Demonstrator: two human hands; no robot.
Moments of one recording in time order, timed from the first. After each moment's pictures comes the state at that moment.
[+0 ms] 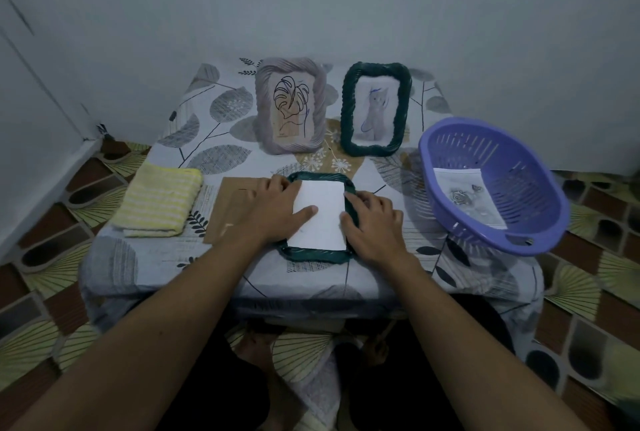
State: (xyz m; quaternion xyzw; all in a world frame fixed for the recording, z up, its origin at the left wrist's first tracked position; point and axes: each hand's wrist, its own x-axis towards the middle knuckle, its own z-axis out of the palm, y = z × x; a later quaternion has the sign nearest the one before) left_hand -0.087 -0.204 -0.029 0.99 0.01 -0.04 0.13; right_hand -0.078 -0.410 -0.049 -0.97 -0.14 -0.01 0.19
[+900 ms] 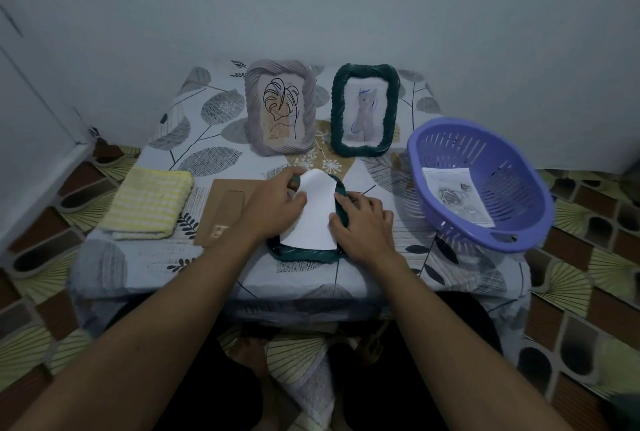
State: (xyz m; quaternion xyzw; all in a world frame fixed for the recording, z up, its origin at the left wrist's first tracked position) left_hand -0.094 -0.222 -0.009 0.92 0.00 0.07 0.38; right_hand -0.080 -0.408 -0.045 -0.97 -0.12 0.00 0.19
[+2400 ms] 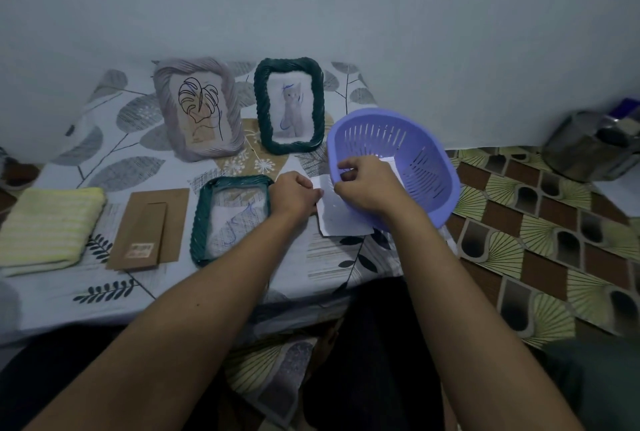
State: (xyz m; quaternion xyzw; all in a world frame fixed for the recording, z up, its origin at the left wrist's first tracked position) left_hand -0.038 -0.372 -0.021 0.76 0.20 0.01 0.62; right_hand -0.065 -0.505 0.062 -0.94 -0.01 0.08 0.33
